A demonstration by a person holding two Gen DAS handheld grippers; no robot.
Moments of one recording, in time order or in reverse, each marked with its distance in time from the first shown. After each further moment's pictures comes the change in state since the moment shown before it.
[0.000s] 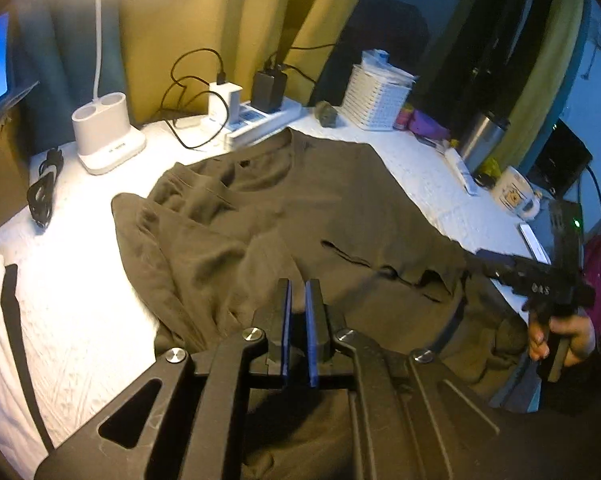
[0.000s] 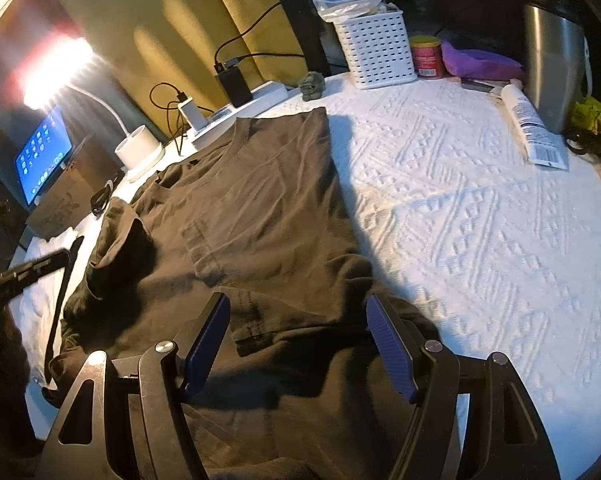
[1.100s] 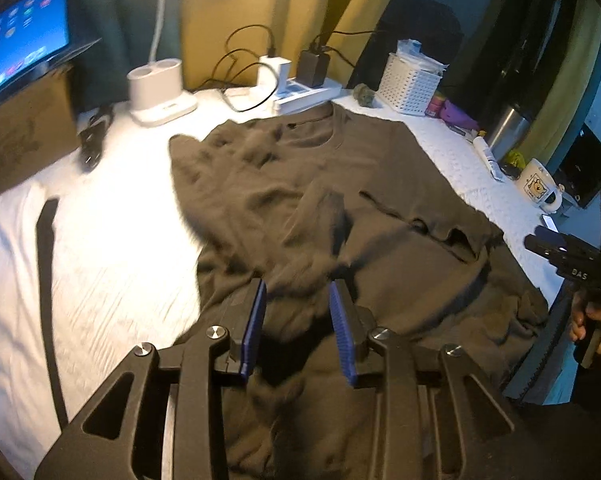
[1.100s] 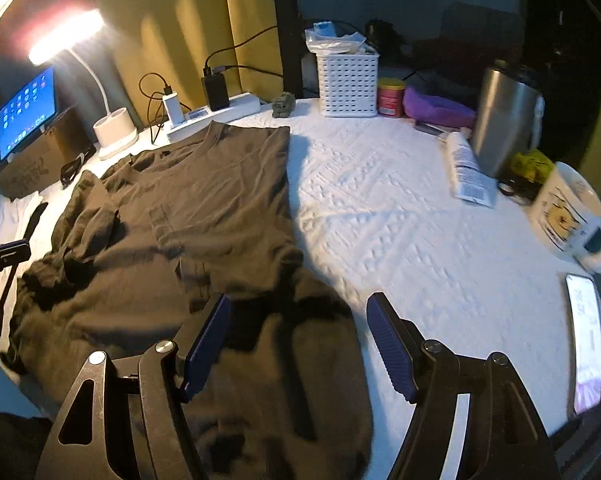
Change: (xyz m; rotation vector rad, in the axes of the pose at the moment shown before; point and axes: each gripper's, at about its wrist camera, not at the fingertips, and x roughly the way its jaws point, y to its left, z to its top) left arm -0.027 0.015 -0.060 -0.077 0.027 0.111; right arm -0.049 0.008 -0.024 -0.154 -0.055 -0.231
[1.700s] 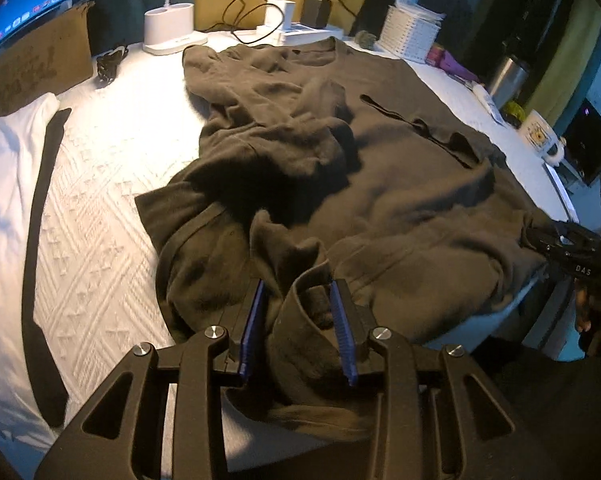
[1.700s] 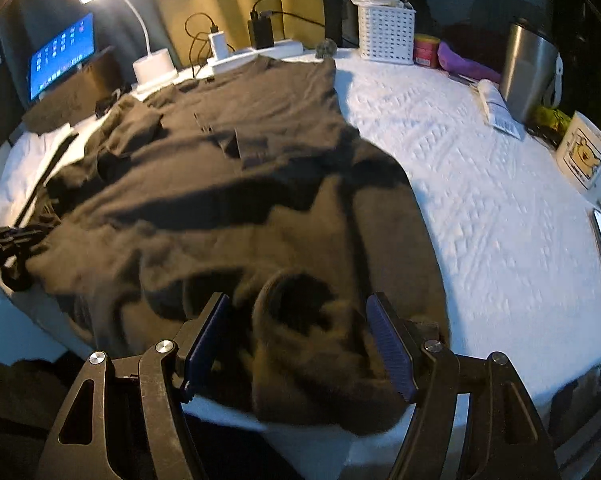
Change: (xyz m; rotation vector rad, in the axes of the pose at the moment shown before) left arm -0.001 -0.008 -0.087 0.014 0.100 0.018; right arm 0.001 0.028 -0.084 -0.071 0.098 0.080
